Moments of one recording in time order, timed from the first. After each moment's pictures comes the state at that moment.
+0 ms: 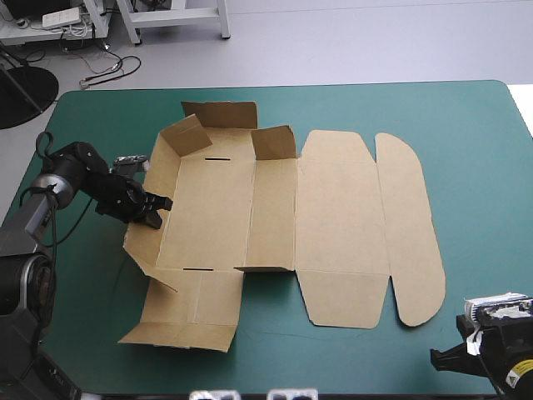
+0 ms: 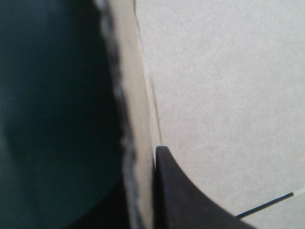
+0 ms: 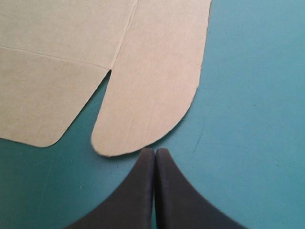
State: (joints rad) left arm 0.07 1.78 -1.32 -0.39 1.14 0.43; right arm 0.19 0.26 -0.50 -0.03 1.05 0.02
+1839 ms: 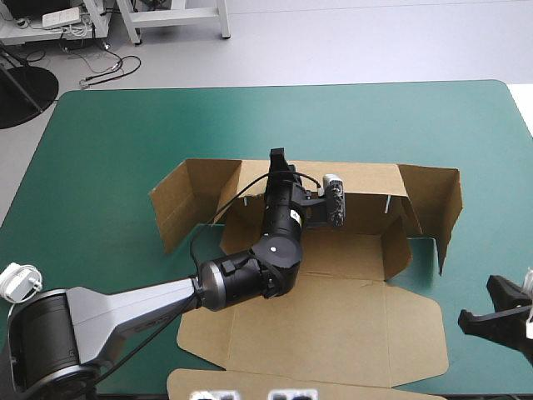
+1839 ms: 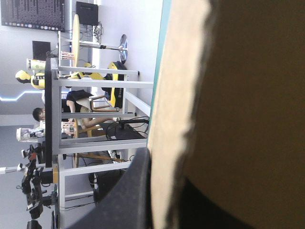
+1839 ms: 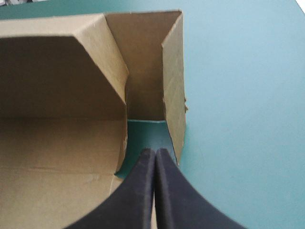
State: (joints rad) left arm -1.12 1.73 -1.31 1.39 0.90 -0.38; right arm 0.19 0.34 -0.80 -0.11 1.03 0.24
